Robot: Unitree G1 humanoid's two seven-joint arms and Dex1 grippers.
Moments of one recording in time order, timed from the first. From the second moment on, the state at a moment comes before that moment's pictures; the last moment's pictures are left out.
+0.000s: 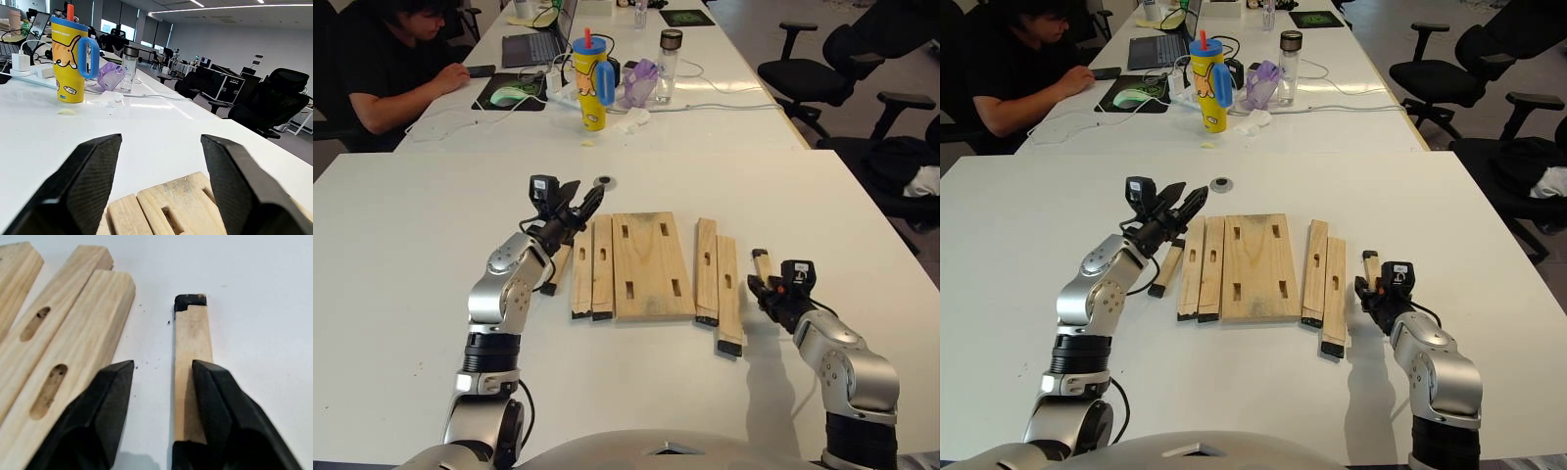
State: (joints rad) left arm -0.34 0.14 0.05 -0.01 -0.41 0.41 -0.38; right arm 0.09 -0.30 -0.26 -0.36 0.30 0.88 0.14
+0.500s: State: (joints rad) left arm -0.34 0.13 0.05 -0.01 -0.41 0.41 -0.38; right arm 0.08 -0.35 -0.25 -0.26 0.25 0.80 0.17
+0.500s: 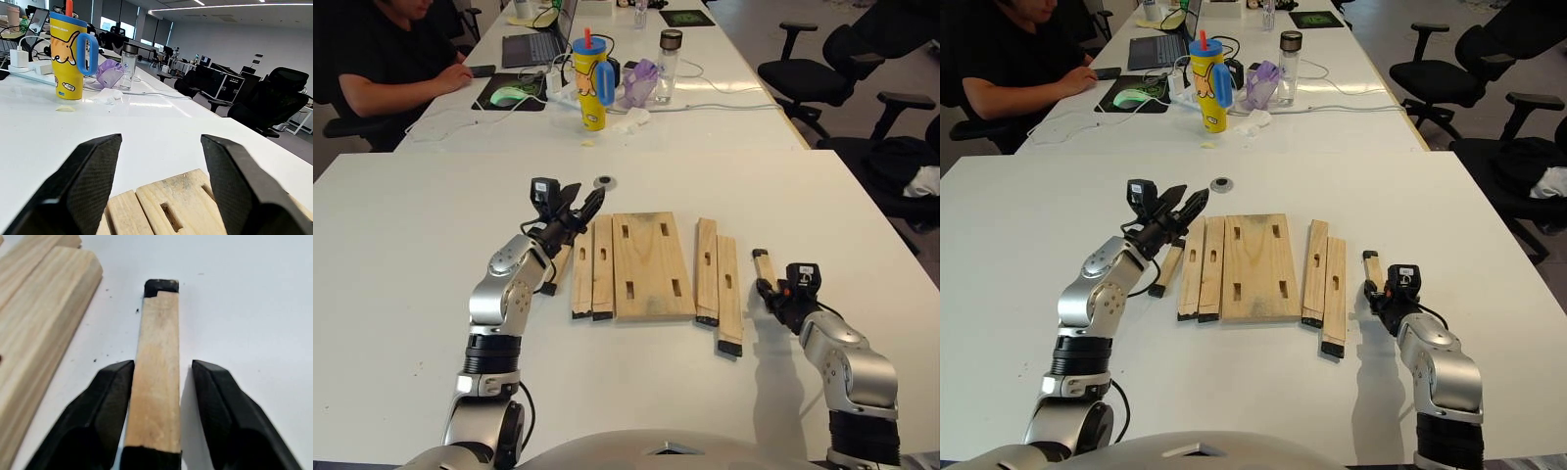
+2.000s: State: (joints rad) left arm -0.53 0.01 0.23 -0.03 -1.02 0.89 -0.24; right arm -0.15 -0.24 0.08 -0.24 0.25 0.12 0.51
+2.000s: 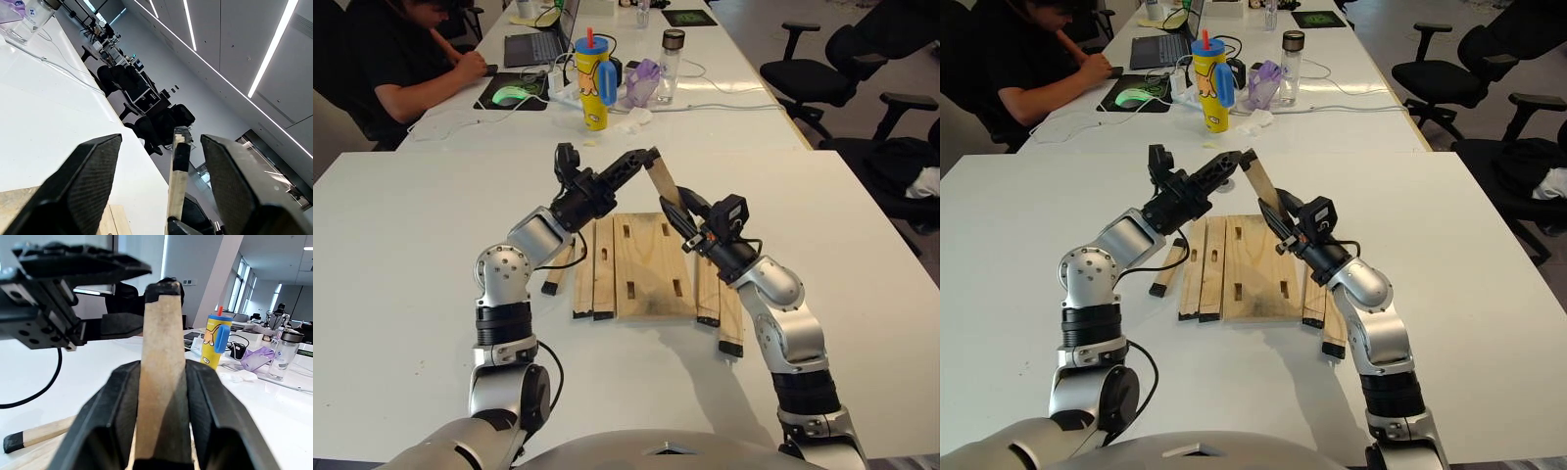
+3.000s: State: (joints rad) left arm -0.55 0.02 0.20 0.00 -1.00 0.88 -0.28; right arm -0.16 -0.25 0.10 -0.22 0.23 0.09 0.52
